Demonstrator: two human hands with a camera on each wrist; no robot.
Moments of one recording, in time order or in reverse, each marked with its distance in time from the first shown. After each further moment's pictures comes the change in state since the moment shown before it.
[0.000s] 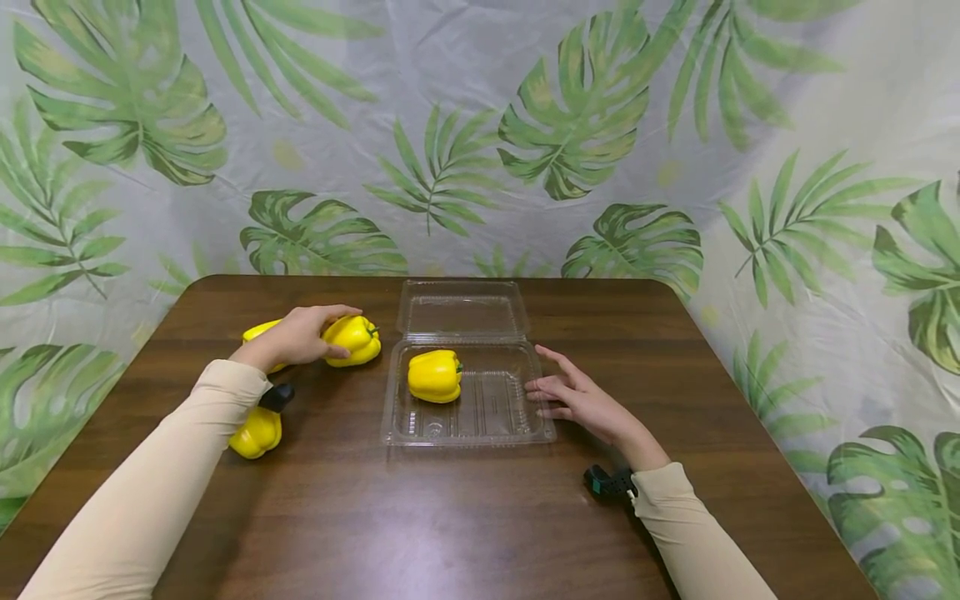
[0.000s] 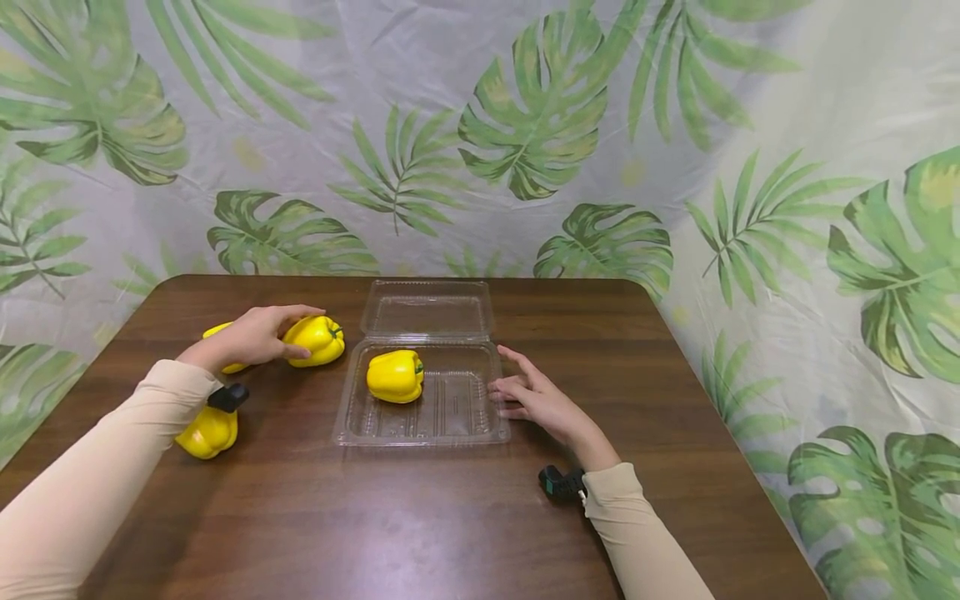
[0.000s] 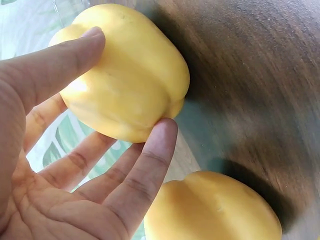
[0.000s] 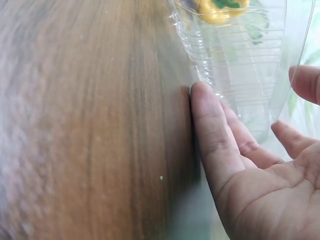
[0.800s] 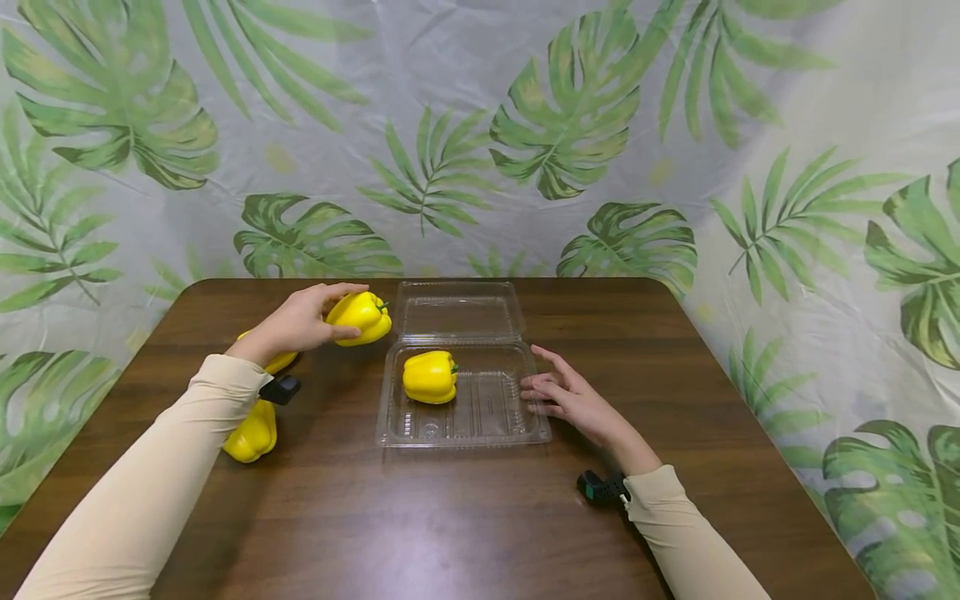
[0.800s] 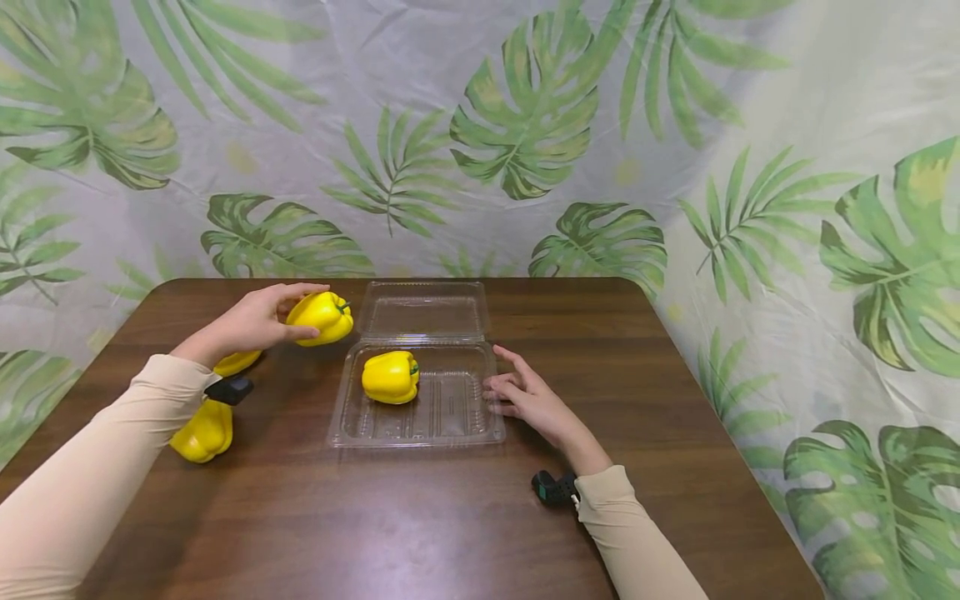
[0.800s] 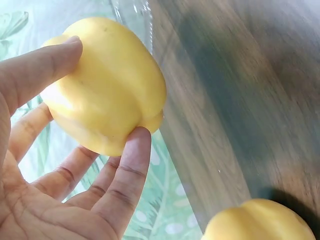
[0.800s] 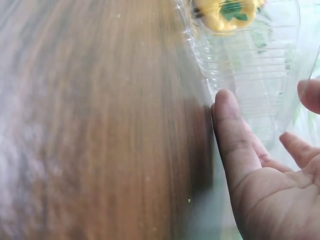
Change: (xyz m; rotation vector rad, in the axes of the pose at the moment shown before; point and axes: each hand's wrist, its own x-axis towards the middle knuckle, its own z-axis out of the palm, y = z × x) left_hand 0.008 0.027 -0.019 -0.054 0.097 0.062; right_hand 0.001 0.005 0.006 0.003 0.054 -0.041
